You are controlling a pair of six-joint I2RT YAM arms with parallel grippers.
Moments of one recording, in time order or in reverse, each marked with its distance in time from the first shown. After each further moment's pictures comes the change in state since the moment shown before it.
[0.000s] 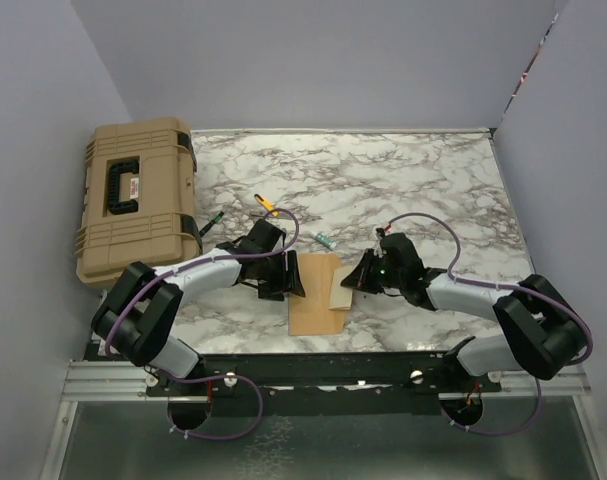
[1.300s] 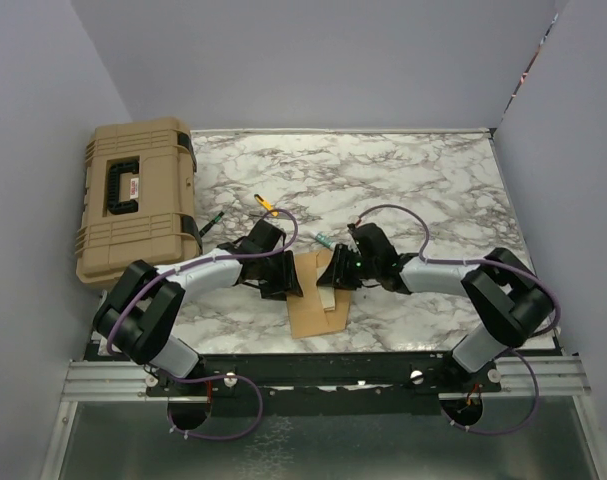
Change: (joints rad) left arm 0.000 0.015 -0.002 0.016 -0.013 -0.044; right arm 0.092 0.247 0.180 0.022 -0.075 -0.003
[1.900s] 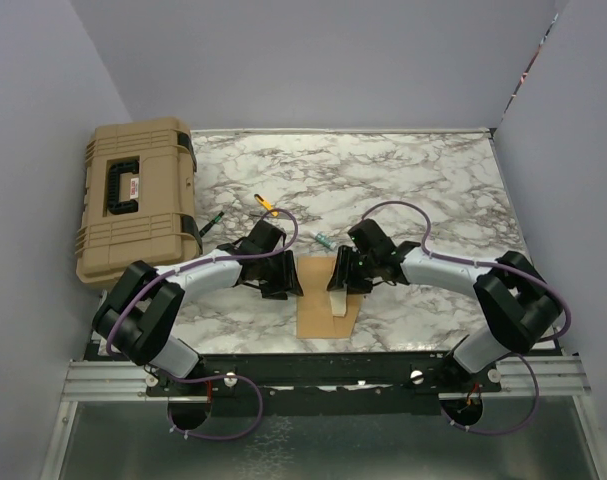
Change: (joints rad) left arm -0.002 -0.006 -0.010 0.021 -0.011 -0.004; right arm 0.010 -0.062 0.143 -0.462 0.128 -0.042
